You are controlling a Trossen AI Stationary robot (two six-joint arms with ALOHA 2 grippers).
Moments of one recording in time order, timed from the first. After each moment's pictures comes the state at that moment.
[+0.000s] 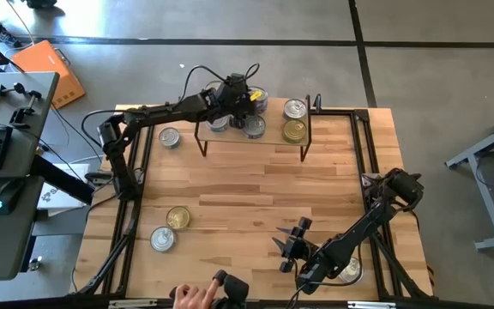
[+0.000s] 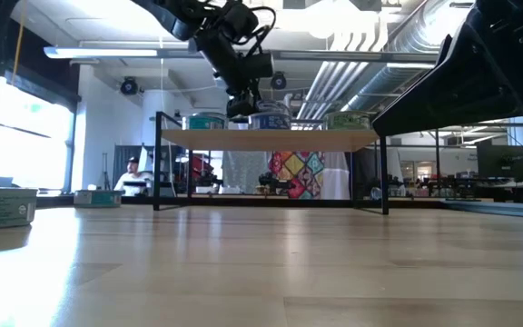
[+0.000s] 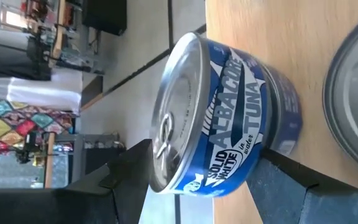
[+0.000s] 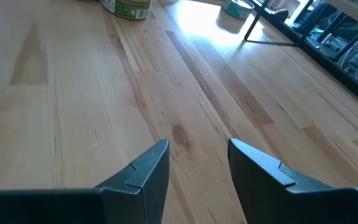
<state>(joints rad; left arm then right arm) 0.47 1.82 1.49 -0.26 -0.37 0.99 0.78 1.92 1.10 -0.31 1.07 0.76</state>
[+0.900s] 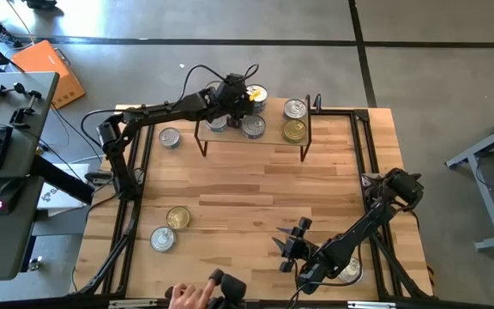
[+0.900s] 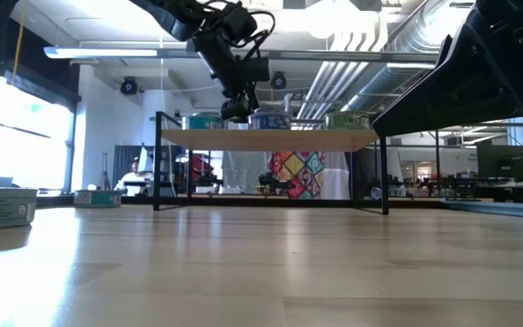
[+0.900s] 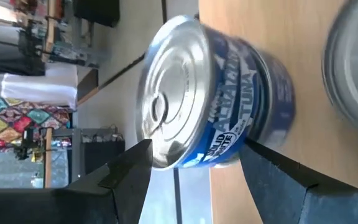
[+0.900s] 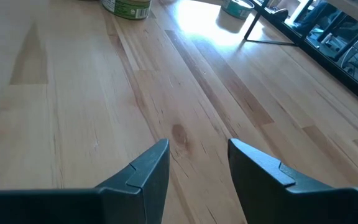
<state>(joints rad) 0.49 1.82 1.49 -0.30 -0.39 1.01 0.78 1.92 1.10 -0.31 1.07 0.76</state>
